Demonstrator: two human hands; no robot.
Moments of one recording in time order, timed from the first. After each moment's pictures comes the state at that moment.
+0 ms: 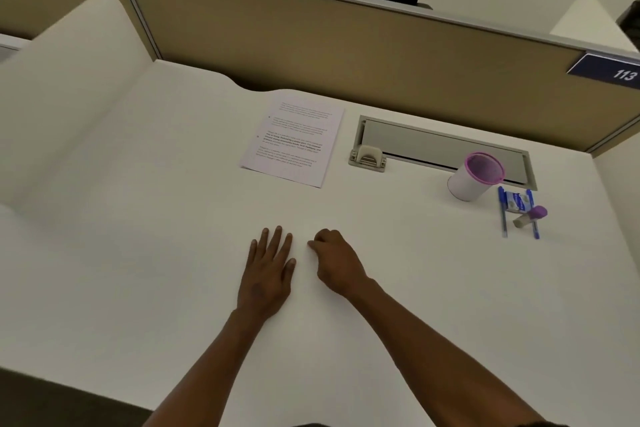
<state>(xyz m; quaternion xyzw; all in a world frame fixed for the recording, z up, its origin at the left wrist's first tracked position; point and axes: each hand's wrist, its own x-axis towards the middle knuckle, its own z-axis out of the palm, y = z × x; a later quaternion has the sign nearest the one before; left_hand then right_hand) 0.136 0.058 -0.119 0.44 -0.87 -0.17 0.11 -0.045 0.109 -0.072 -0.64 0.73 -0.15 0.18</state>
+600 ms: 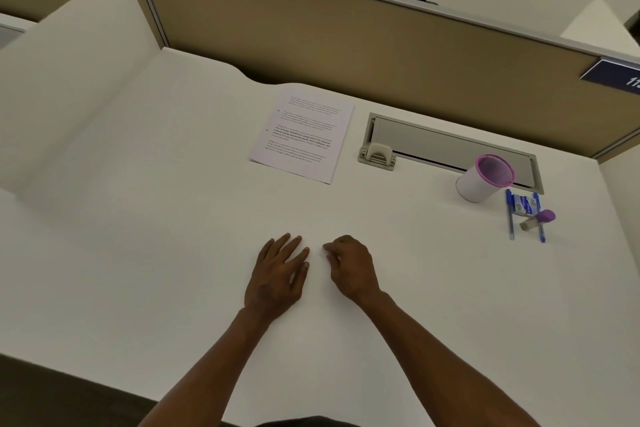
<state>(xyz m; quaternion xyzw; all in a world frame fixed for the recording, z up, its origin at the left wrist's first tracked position) 0.140 0.064 -0.126 0.38 -0.89 -0.15 0.21 -0.036 0.126 -0.070 -0.55 0.78 -0.24 0.19</state>
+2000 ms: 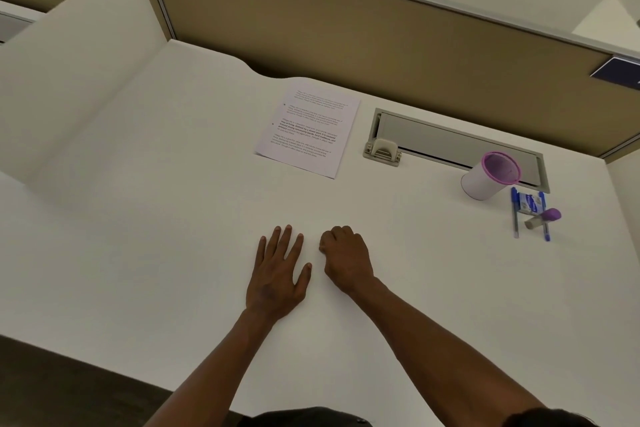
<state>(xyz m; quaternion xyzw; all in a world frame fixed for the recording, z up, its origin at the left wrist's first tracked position) 0.147 0.078 -0.122 0.45 -0.88 -0.15 0.10 -0.027 0.111 -0.077 -0.65 0.75 -0.08 0.06</state>
